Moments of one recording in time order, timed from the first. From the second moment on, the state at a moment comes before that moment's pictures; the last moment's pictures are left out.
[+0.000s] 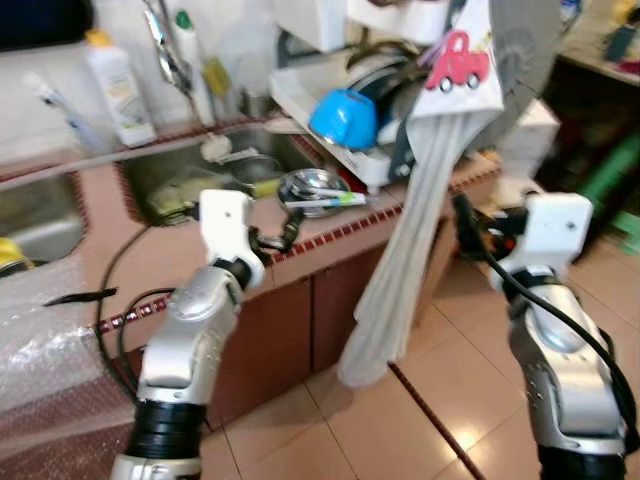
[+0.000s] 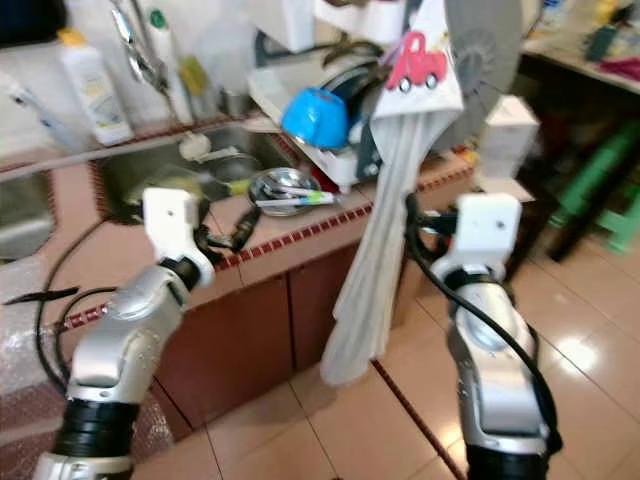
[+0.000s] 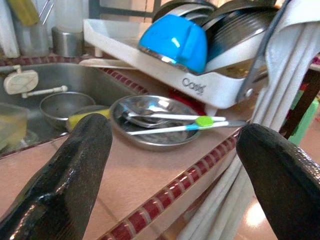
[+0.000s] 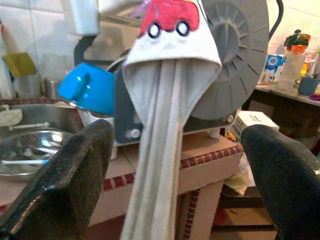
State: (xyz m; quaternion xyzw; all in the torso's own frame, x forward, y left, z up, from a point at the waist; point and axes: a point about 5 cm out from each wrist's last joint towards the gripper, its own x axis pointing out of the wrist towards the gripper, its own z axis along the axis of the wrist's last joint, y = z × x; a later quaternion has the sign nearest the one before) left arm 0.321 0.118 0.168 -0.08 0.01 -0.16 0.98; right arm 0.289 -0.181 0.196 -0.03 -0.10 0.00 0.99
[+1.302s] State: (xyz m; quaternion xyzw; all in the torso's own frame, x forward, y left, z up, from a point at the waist) left arm 0.316 0.123 0.170 -0.08 0.02 -0.15 0.99; right arm 0.292 -0.177 0.199 -0.03 -0.10 0.01 0.99
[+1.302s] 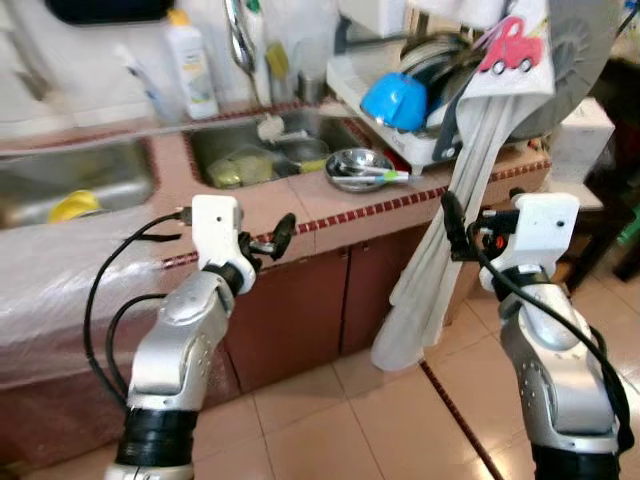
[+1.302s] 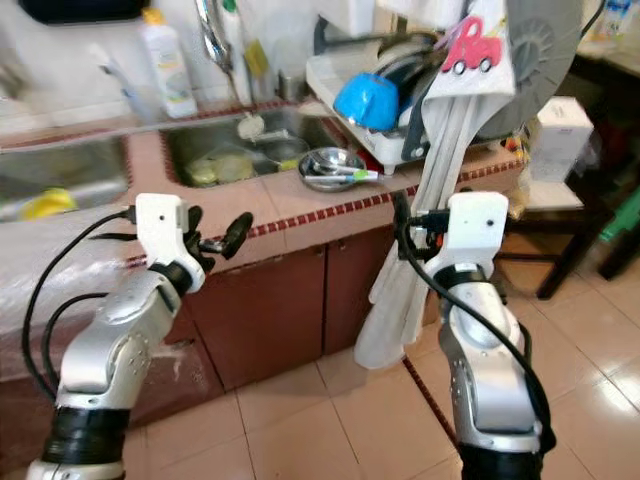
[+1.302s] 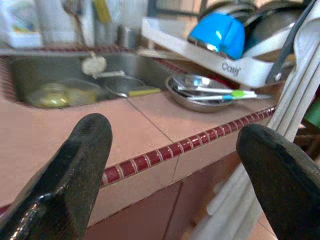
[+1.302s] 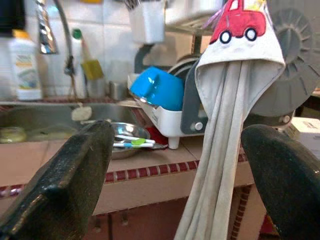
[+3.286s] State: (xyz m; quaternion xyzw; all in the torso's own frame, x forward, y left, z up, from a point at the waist) left arm 0.313 0.112 0.145 -0.09 0.04 -0.18 0.98; right arm 0.290 -0.189 0.190 -0.03 -0.08 -0.01 1.00
